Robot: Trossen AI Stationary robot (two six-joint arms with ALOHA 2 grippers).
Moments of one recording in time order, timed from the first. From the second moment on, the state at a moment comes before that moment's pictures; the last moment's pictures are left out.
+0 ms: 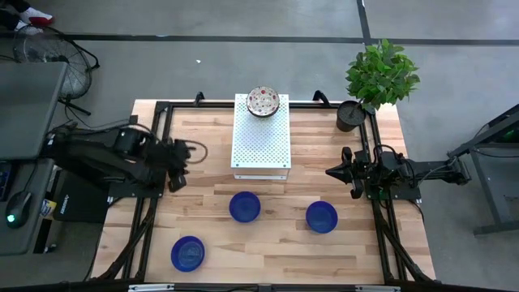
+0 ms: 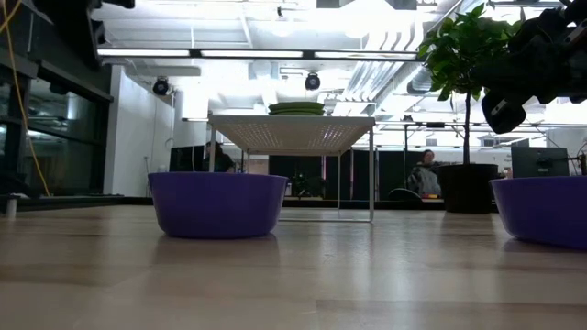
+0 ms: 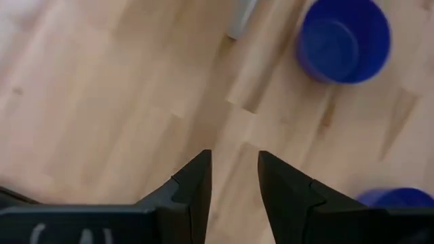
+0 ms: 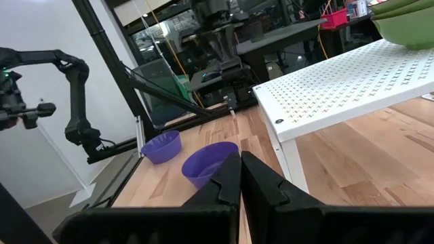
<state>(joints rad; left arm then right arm) -0.17 0.89 1.05 -1.27 -0.17 -0.59 0.05 0.02 0.01 0.03 0.01 0.38</state>
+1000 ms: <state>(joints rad) -0.88 1.29 1.05 -1.06 -0.11 -1.11 0.05 0.03 0.01 0.03 0.01 0.38</state>
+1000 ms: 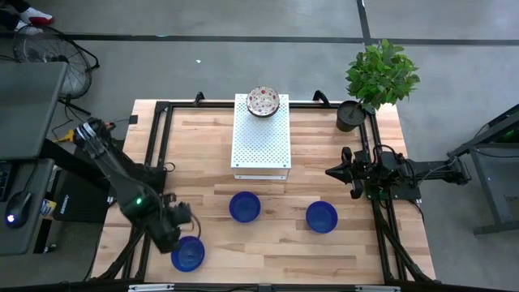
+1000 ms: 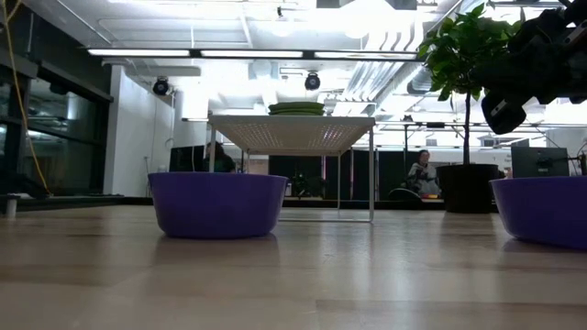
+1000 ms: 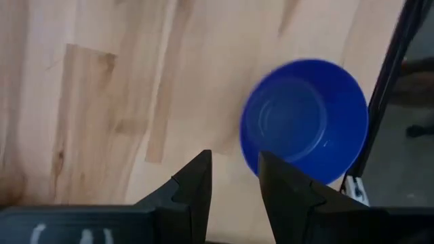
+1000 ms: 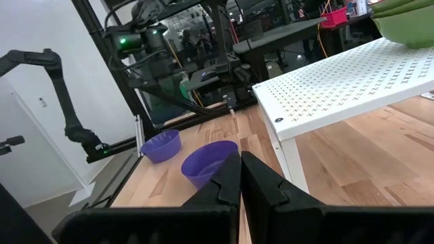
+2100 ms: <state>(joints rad) -1.03 1.54 1.05 -0.97 -0.23 -1.31 0.05 0.03 0.01 0.03 0.01 0.38</state>
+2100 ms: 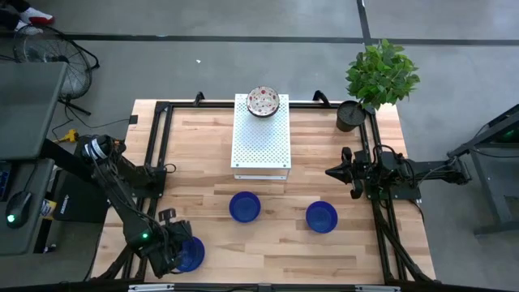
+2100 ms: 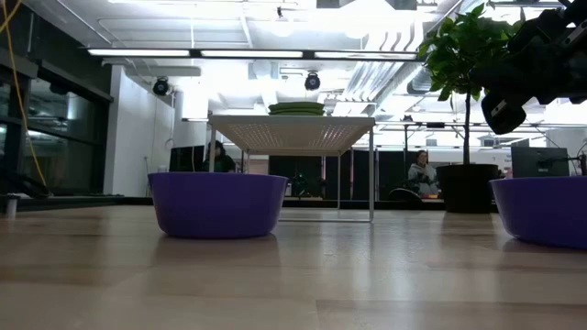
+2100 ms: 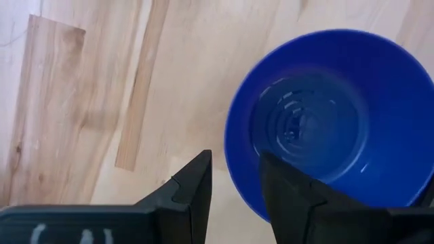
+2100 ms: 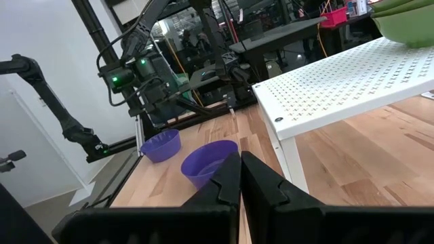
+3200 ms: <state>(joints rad) -1.01 1.54 0.90 -0.76 -0.17 -1.37 0.05 0.03 0.01 0.03 0.01 0.38</state>
